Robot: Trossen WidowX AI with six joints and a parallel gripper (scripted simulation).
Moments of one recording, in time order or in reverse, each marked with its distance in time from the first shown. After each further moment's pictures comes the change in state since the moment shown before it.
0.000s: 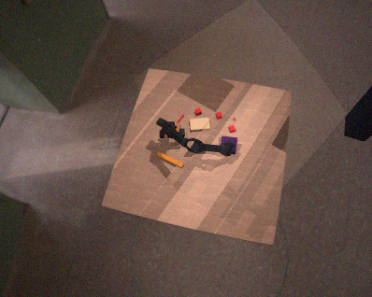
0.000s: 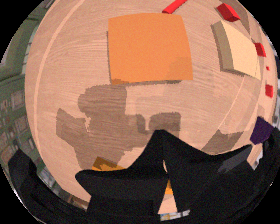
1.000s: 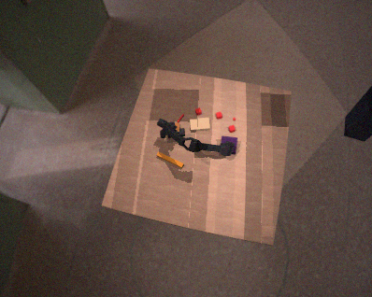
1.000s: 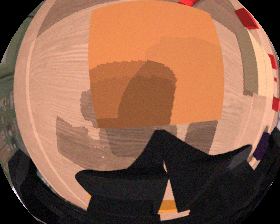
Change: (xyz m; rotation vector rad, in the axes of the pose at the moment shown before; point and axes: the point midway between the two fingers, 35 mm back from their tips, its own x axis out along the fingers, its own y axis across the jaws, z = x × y) arm 0.054 0.003 0.026 -0.024 0.001 -0.010
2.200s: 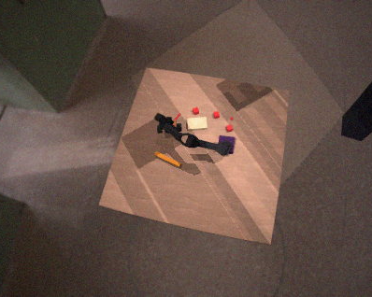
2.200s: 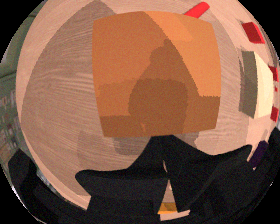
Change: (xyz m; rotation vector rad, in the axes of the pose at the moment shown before) arm -0.003 0.002 0.036 -0.004 0.000 0.008
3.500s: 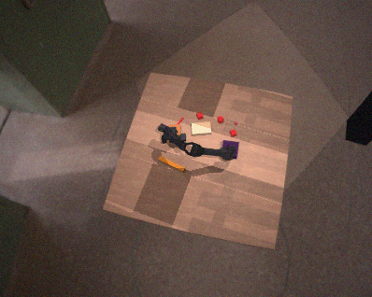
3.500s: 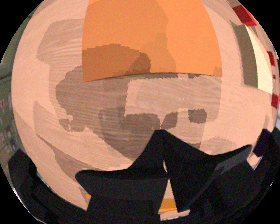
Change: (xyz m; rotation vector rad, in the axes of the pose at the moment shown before) arm 0.004 -0.001 -0.043 0.007 0.011 -0.027
